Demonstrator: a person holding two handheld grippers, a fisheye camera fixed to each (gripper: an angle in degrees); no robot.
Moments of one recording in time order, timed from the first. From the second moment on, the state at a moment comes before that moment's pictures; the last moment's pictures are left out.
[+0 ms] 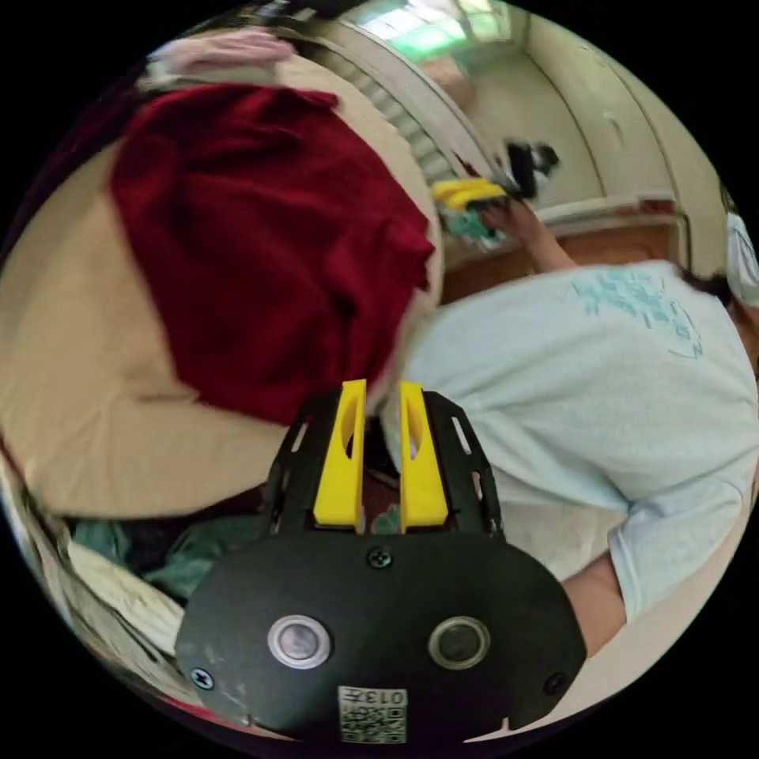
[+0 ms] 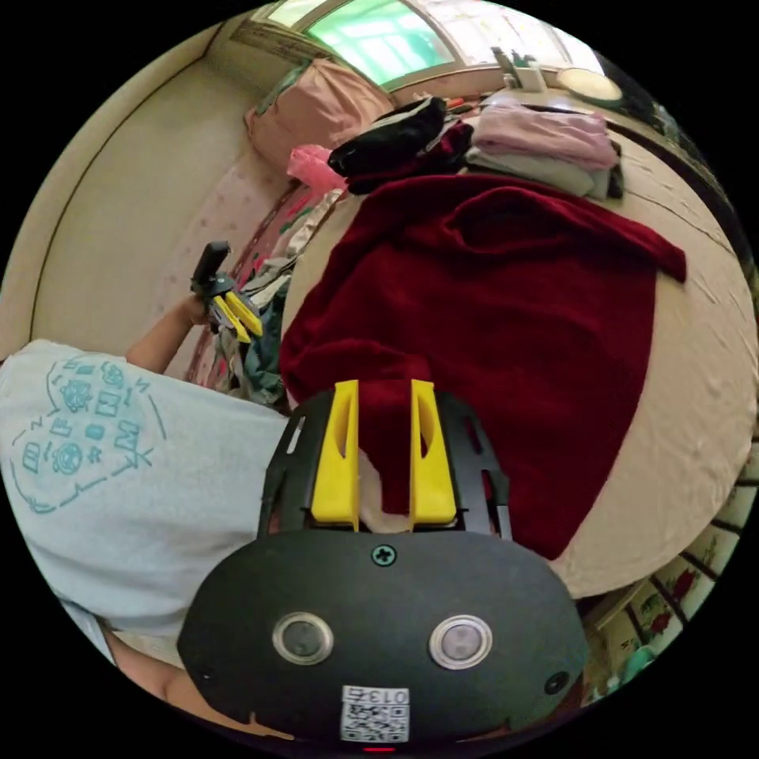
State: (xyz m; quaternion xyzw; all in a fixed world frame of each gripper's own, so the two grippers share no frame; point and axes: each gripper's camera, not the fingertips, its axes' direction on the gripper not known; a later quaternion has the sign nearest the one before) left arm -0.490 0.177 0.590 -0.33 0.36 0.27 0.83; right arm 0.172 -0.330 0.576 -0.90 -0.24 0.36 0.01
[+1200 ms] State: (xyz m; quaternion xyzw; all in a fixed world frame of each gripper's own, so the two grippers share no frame) left arm -0.535 0.124 0.569 -0.19 0.10 0.06 0.97; right arm 0.309 -0.427 0.493 -1.00 0.00 0.09 0.02
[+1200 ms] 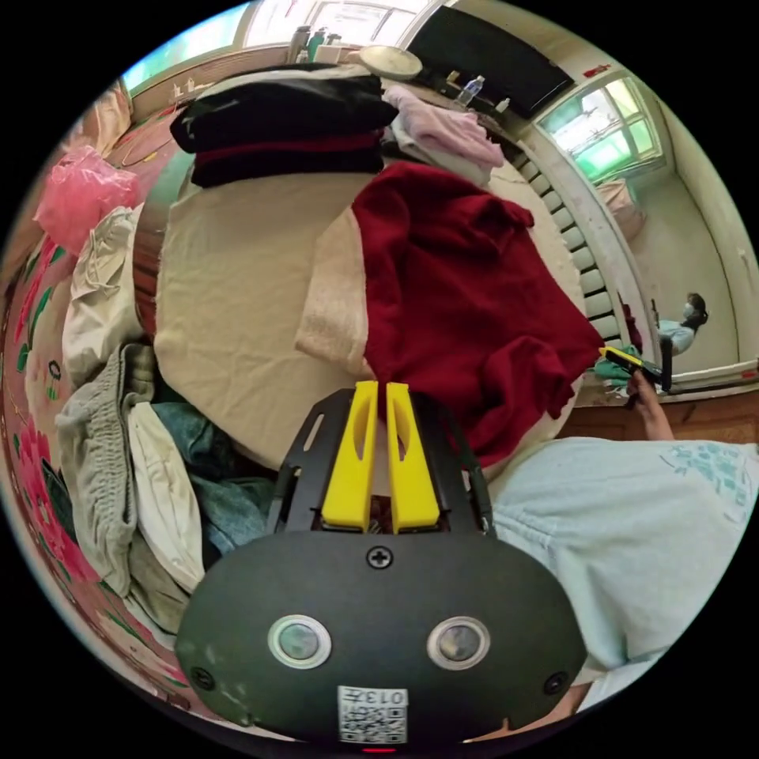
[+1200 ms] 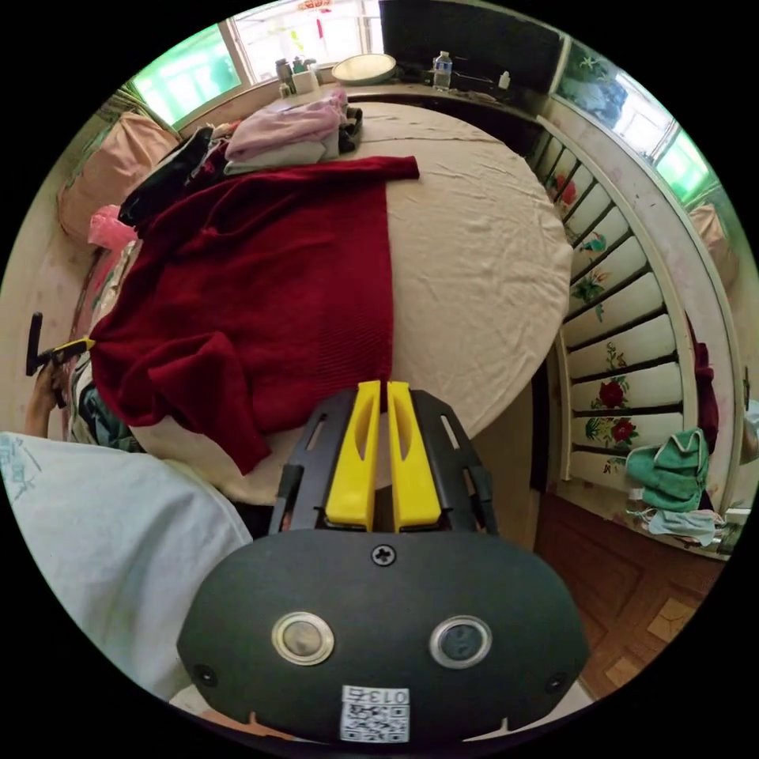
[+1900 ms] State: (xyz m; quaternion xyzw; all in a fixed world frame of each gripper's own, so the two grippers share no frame) left arm -0.534 0.058 0.595 -0.12 0.10 0.06 0.99; right arm 0.329 -0.373 0.460 -0.99 -0.04 0.12 0.08
